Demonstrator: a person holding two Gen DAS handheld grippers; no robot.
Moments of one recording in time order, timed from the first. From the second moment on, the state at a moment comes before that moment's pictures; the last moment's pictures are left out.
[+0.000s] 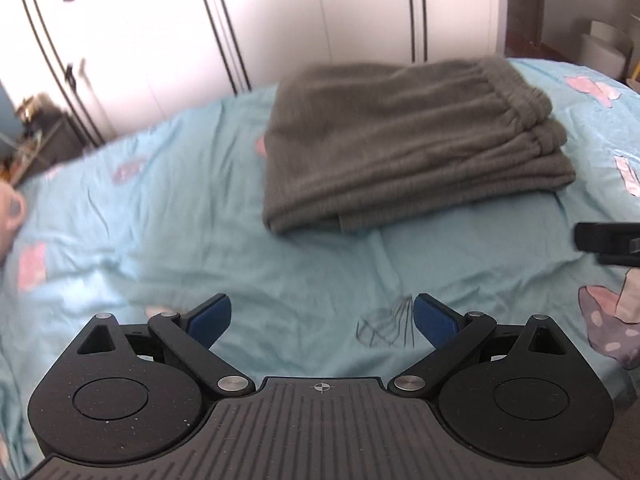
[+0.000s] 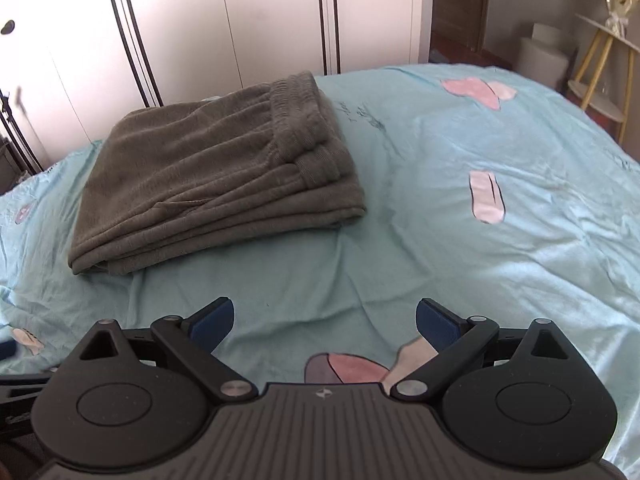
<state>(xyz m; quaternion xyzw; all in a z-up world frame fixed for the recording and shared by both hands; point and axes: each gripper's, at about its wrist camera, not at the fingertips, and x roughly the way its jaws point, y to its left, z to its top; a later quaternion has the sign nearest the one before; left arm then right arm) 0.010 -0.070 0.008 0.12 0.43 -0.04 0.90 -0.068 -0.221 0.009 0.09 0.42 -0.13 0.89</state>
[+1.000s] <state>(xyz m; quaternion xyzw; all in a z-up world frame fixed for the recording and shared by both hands) 0.062 -0.074 -0.018 0.06 0.40 -0.02 0.91 -0.017 -0.201 -0.002 0.05 0.39 -0.12 0.91</state>
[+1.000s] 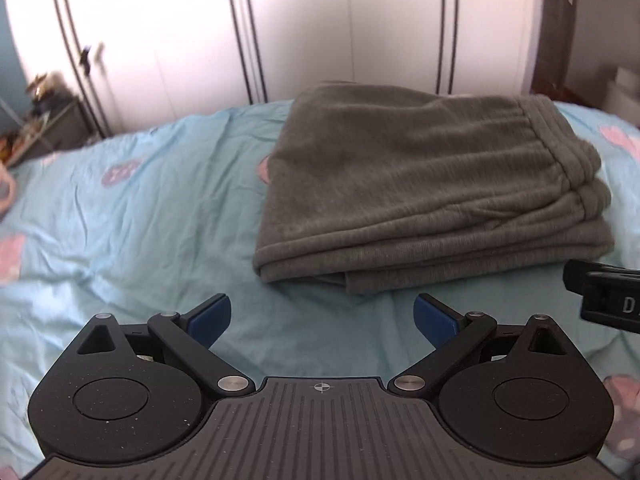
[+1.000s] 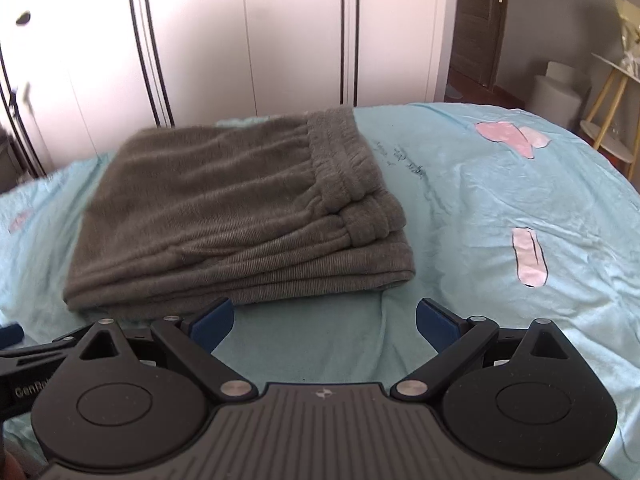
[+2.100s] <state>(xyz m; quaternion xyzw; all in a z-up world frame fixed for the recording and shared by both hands) 0.078 -0.075 -0.033 0.08 0.44 -0.02 0.89 -0.013 -0.193 -0.013 0.02 0.40 -0.10 0.91</state>
